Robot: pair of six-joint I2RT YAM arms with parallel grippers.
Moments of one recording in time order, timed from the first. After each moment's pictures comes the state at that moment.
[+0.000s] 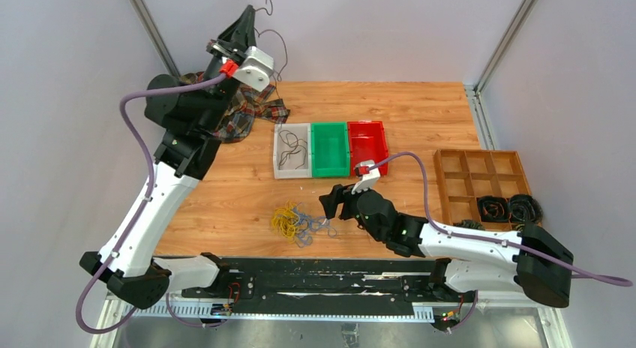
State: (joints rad) left arm -0.53 1.21 1.62 0.23 0.08 0.89; right arm 1.13 1.14 0.54 0.28 0.47 0.55
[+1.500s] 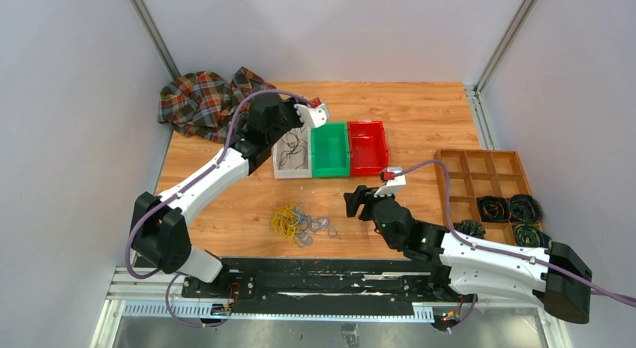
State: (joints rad) left arm -0.53 1.46 1.17 0.12 -0.07 1.04; right arm 1.13 0.91 0.45 0.11 0.71 0.59
